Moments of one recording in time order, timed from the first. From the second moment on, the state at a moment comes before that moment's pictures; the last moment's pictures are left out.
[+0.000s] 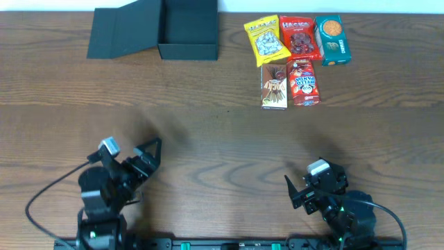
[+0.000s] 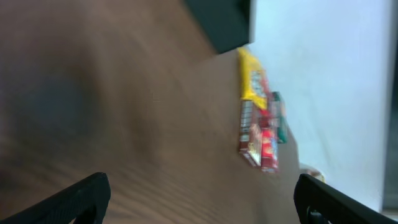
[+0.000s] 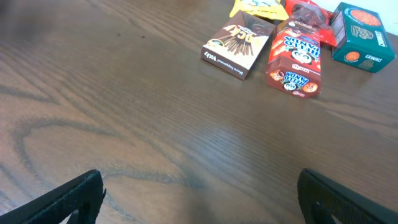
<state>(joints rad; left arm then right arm) 0.11 0.48 0.20 -0.21 0.48 -0.92 0.21 0.01 0.17 -0.64 -0.16 -0.23</state>
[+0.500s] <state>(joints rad) -0.02 1.56 1.01 -0.15 0.40 -1.04 0.21 0.01 0.17 -0.64 -0.16 -0.23</state>
